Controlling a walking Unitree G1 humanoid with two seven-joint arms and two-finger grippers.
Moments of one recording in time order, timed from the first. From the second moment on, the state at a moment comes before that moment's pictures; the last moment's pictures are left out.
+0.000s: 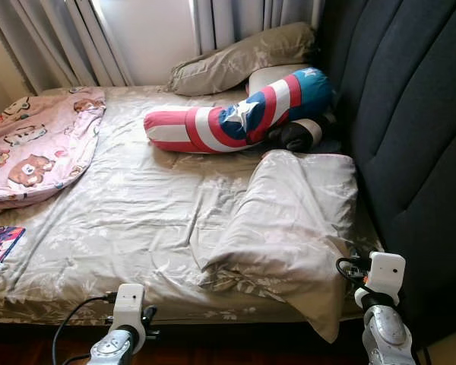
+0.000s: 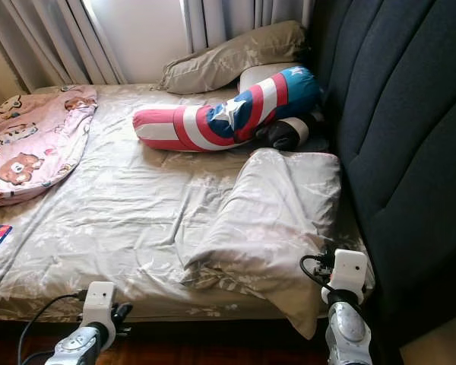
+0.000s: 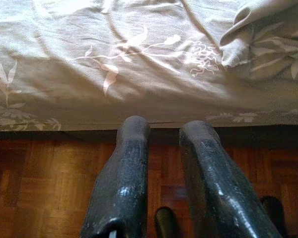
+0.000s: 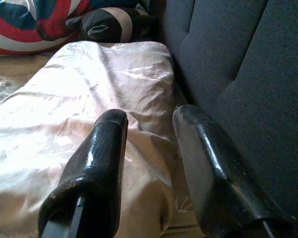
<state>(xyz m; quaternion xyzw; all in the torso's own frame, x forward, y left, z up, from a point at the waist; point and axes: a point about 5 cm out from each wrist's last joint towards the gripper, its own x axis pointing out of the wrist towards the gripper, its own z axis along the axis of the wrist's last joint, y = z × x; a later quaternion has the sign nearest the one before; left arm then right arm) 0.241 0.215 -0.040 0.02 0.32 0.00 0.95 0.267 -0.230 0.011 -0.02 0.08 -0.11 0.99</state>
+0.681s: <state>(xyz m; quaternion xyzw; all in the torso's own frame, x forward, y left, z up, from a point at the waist) 0.230 0.215 -0.049 0.04 0.35 -0.03 0.93 0.267 -0.228 0.009 -0.01 0.09 -0.11 0.99</state>
